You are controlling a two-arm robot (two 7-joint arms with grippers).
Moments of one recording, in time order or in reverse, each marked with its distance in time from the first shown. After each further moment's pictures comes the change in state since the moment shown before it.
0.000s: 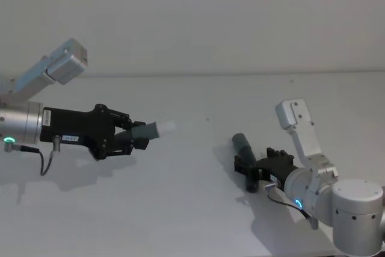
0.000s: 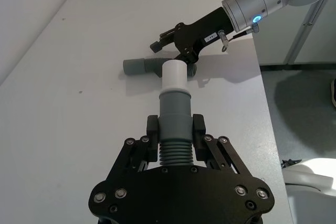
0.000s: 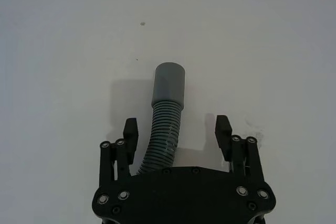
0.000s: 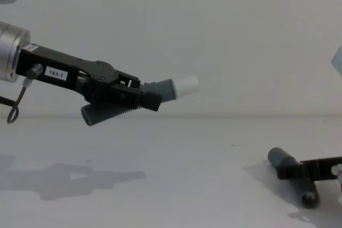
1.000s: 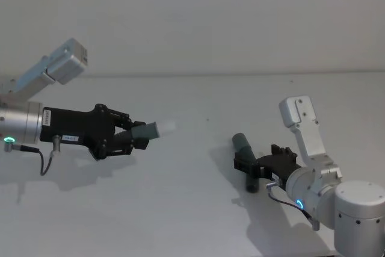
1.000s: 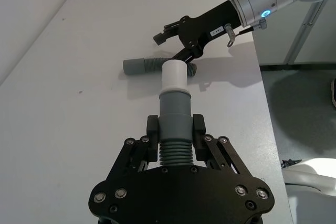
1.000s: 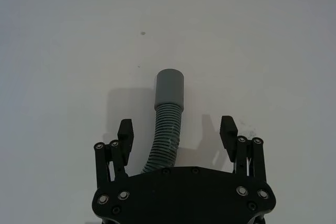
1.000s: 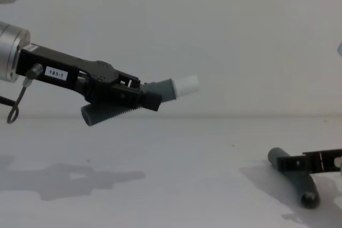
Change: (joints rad) left arm 0.000 0.000 0.000 0.000 0.000 0.000 0.000; right arm -0.033 -0.001 0.000 -0.070 0.017 0.011 -0.052
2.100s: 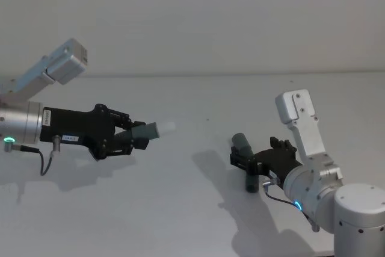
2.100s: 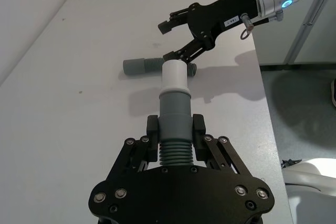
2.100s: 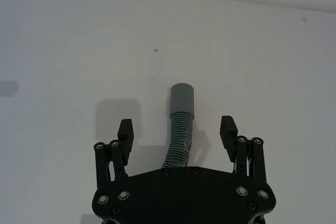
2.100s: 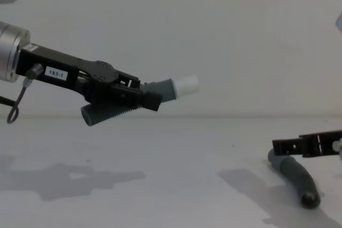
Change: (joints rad) left arm 0.000 0.000 0.000 0.000 0.000 0.000 0.000; right arm -0.040 0.018 -0.038 -0.126 -0.014 0.021 -0.060
